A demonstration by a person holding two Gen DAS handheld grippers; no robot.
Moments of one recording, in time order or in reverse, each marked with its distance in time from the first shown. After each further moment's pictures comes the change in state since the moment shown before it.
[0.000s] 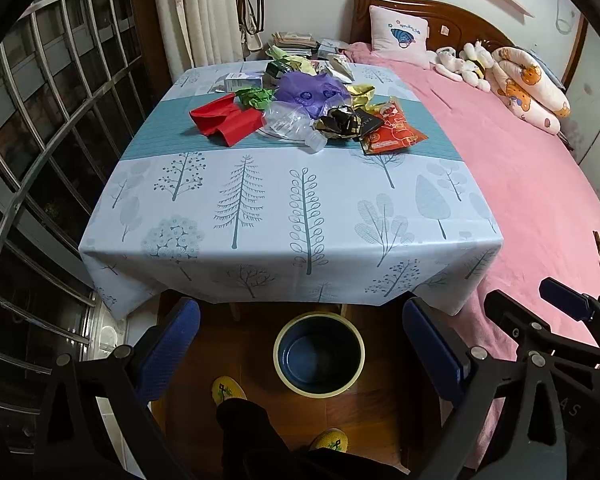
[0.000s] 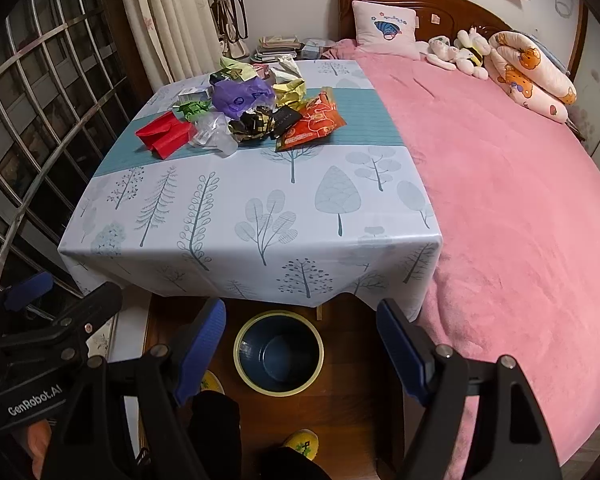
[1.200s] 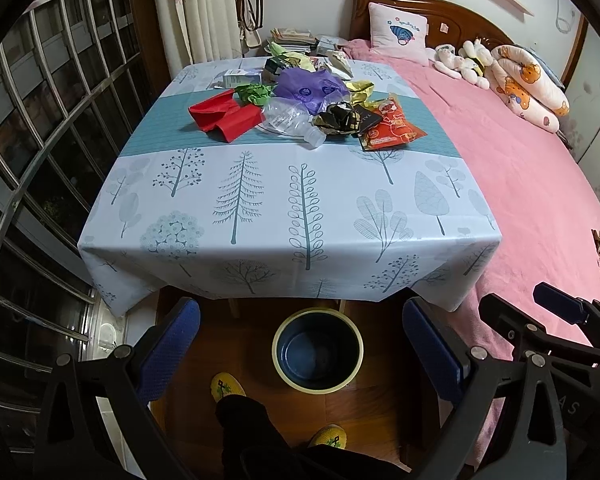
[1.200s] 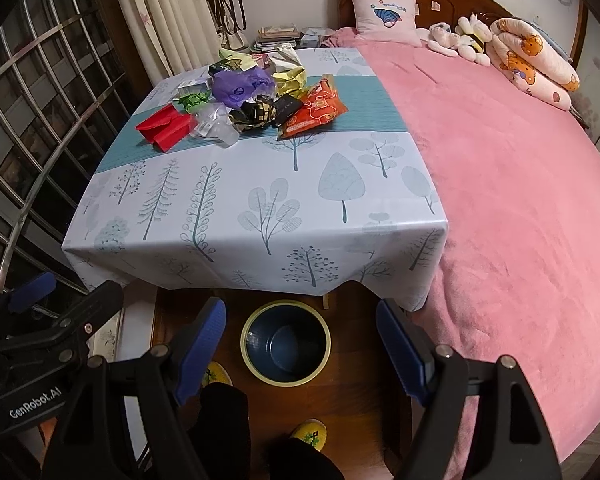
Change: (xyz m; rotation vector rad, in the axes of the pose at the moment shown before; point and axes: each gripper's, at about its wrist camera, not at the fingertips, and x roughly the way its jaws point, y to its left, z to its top) left arm -0.003 0.004 -0.002 -0.003 0.009 -0.009; right arm 0.003 -0.002 -0.002 0.029 0.043 0.030
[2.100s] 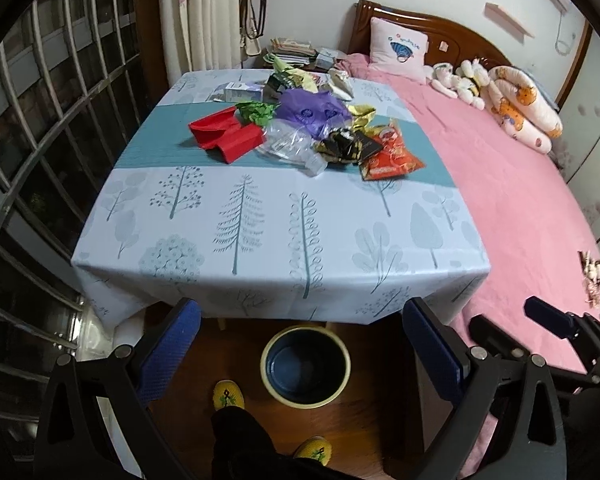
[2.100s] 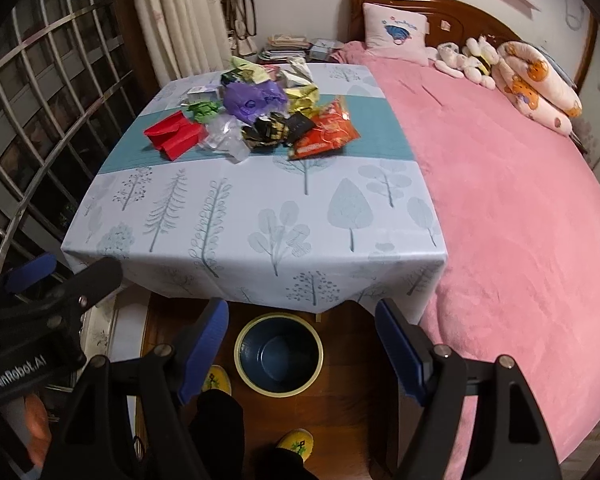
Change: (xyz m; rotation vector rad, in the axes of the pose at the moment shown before) left arm -0.006 0.021 0.036 -0.039 -0.029 -0.071; right arm -0.010 0.029 0.026 -0.088 -0.030 -0.048
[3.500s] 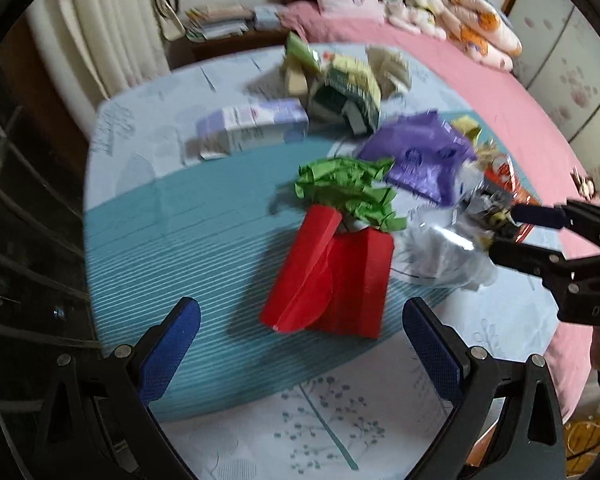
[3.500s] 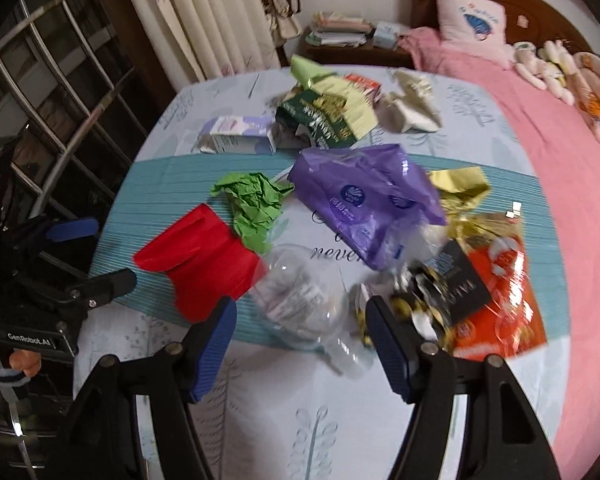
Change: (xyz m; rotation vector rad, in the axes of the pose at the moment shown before) left arm 0.247 0.175 0.257 0.357 0.238 -0.178; right arm 0.216 0.110 0.251 -0.020 0.129 0.150
